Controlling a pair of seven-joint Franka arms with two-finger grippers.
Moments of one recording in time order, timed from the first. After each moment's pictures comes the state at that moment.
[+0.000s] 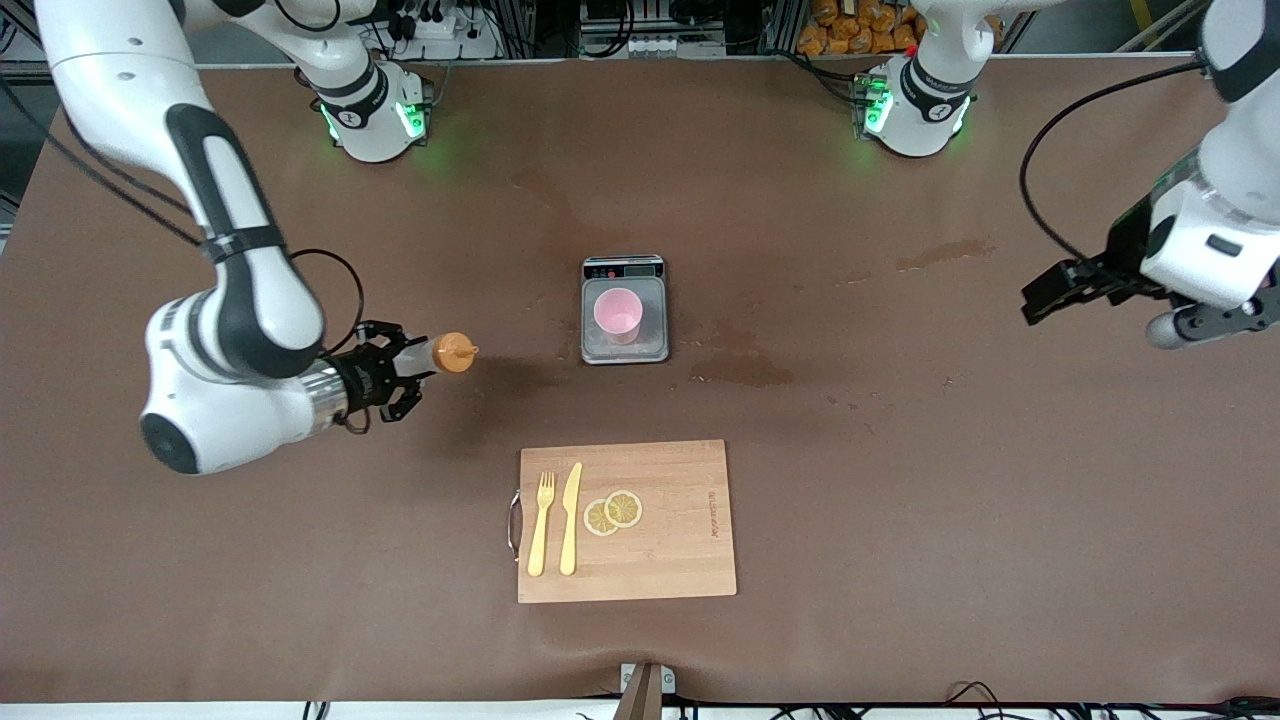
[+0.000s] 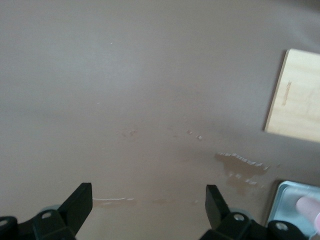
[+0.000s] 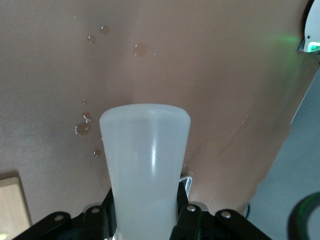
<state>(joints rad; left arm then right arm) 0.05 0.08 -0.21 -1.50 0.02 1.59 -0.35 0.08 0.59 0.16 -1.47 0.34 1.56 1.63</state>
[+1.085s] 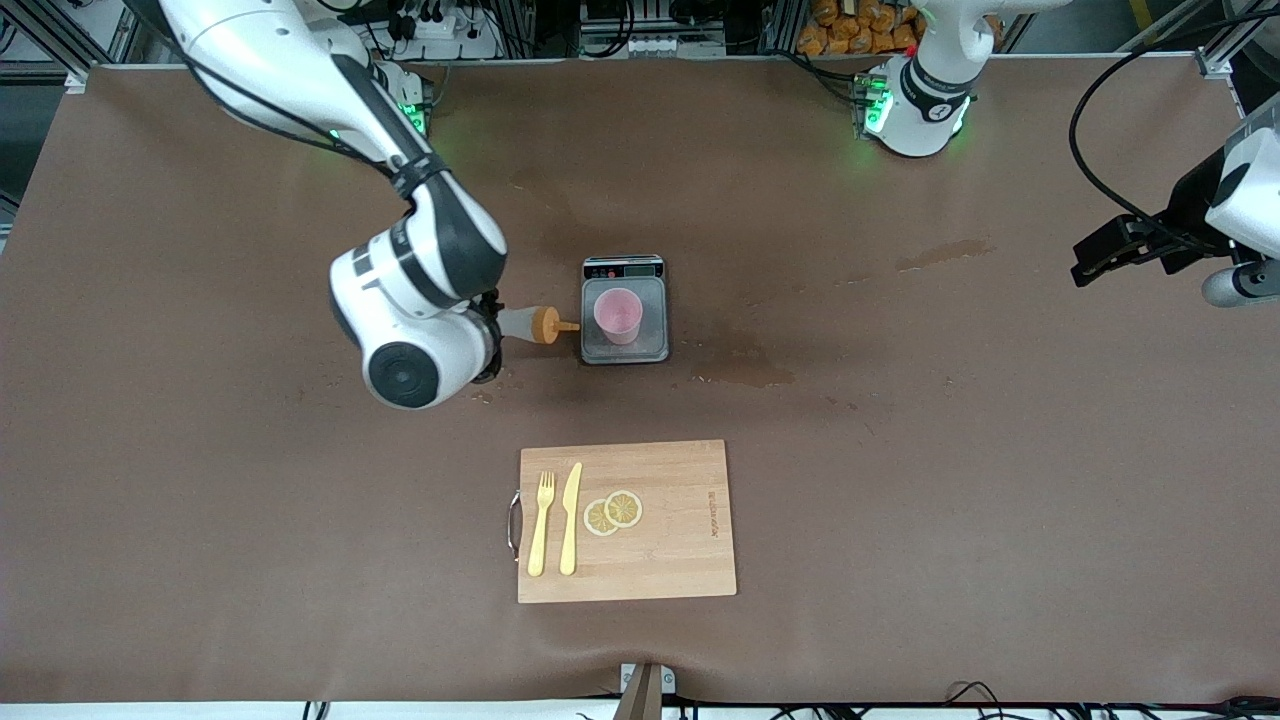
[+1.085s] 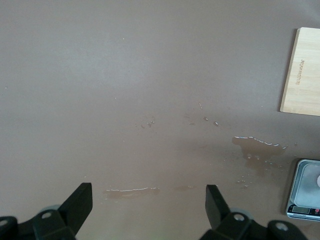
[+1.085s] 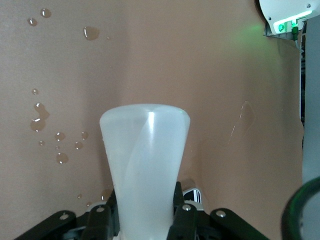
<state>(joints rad) 0.00 0.04 -0.11 -1.50 0.01 1.53 -0.24 0.35 0.59 0.16 -1.47 0.15 1.56 2.11</state>
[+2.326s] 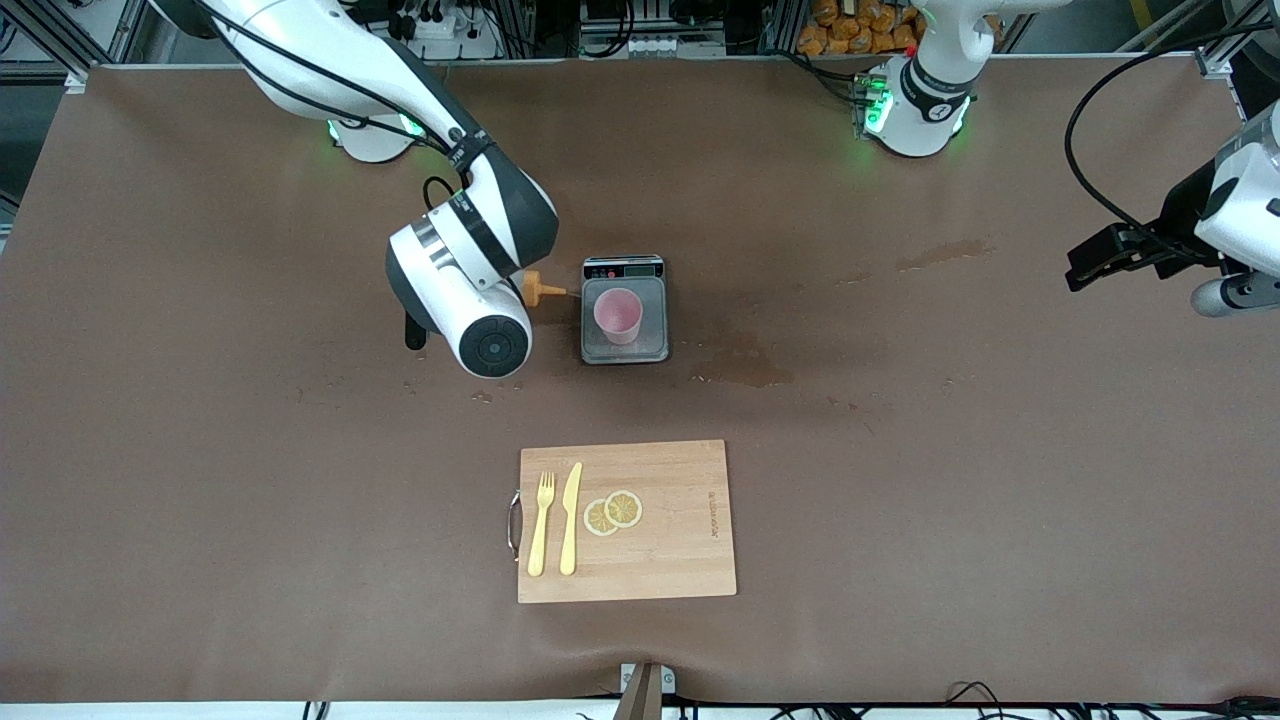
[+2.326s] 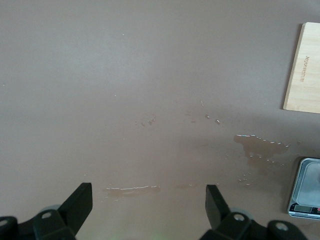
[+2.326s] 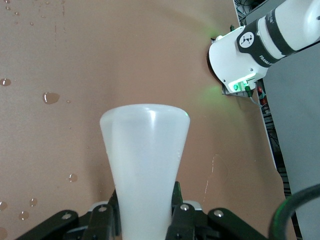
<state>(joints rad) 0.00 0.05 -0.10 -1.51 0.01 1.53 -0.24 0.43 0.60 0.16 -1.44 -0.01 1.32 2.20</state>
